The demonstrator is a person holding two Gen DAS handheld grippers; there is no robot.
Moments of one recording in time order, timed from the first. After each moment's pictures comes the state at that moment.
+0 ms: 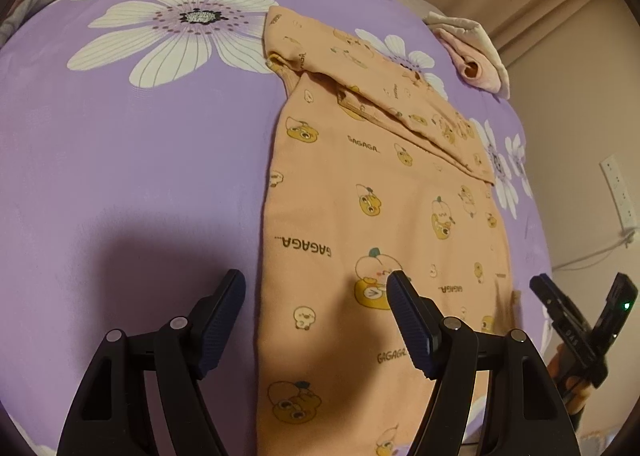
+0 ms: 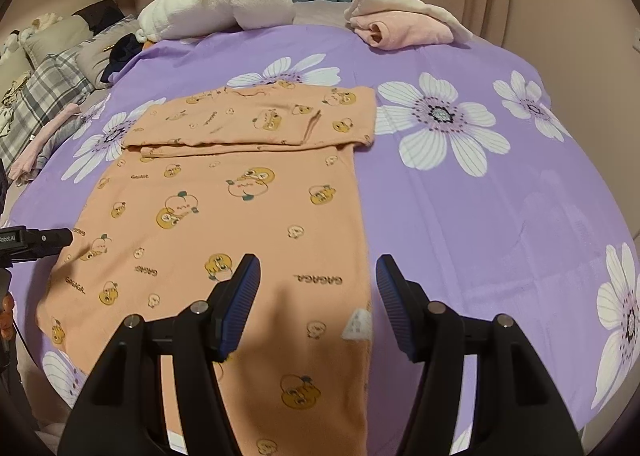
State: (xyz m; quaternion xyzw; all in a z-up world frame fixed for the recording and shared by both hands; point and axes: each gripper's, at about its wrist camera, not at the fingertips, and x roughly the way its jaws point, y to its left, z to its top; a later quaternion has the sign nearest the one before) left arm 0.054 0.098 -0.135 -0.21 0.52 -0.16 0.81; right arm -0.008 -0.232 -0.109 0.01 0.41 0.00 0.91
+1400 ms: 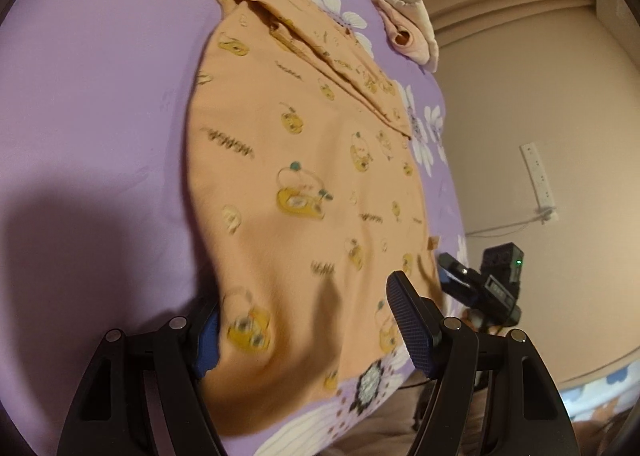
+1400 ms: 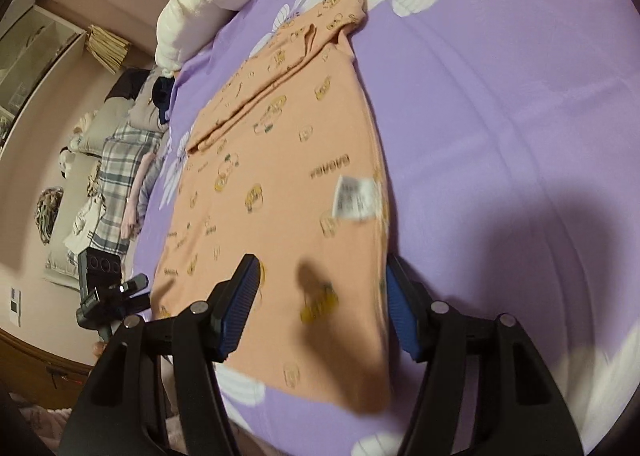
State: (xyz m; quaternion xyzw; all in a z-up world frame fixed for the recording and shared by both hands) left arm 0.029 0.091 -0.153 -0.31 0.53 -0.32 0.72; right arm -0.038 -0.293 -0.171 0.31 0.48 0.16 0.81
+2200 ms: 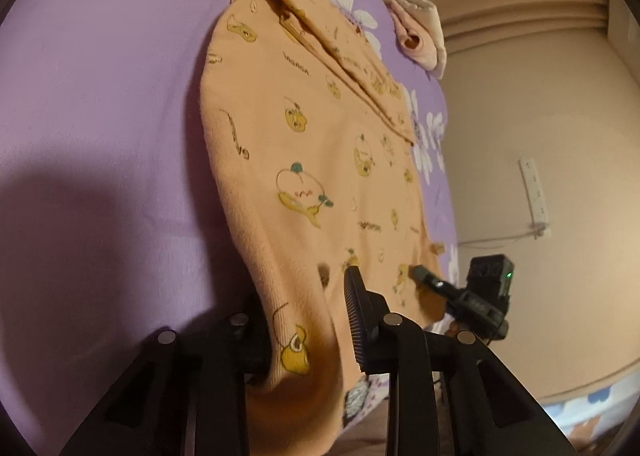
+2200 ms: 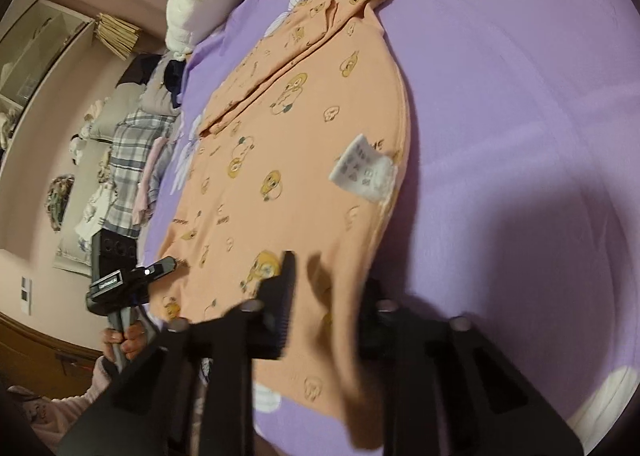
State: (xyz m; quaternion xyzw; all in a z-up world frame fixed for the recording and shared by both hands) left arm 0.033 0.092 -0.161 -0.34 0.54 -0.31 0.70; right arm -0.020 -0.279 -0.178 0.30 0.50 0.19 0.79
